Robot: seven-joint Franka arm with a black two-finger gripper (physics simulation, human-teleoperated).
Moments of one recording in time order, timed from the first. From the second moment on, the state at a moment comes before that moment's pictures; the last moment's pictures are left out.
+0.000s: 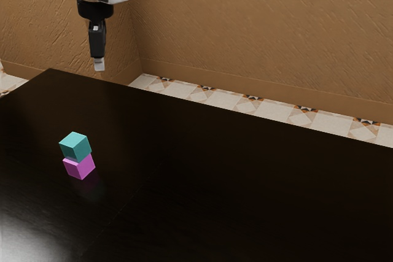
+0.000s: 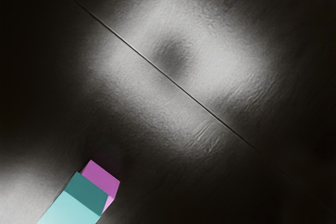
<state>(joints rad) -0.10 0.08 0.05 -1.37 0.12 1.33 0.86</state>
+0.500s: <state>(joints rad) 0.06 -0.43 -0.16 -1.70 0.10 1.20 0.51</state>
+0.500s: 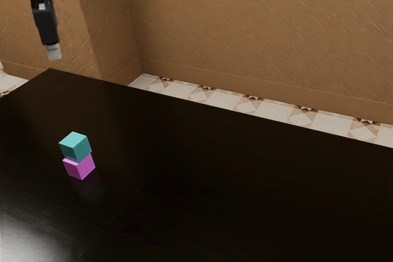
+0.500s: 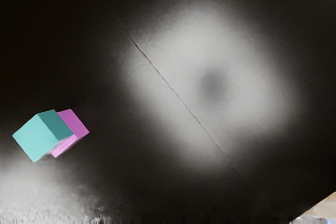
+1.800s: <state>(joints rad) 0.18 -0.03 0.25 -2.15 0.06 2.12 0.25</state>
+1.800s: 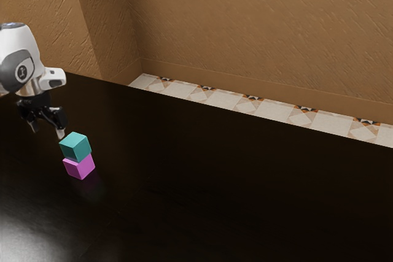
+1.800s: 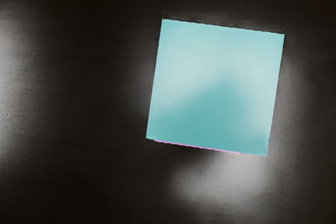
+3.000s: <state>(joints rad) 0.20 0.19 0.20 -2.05 0.02 2.16 0.39</state>
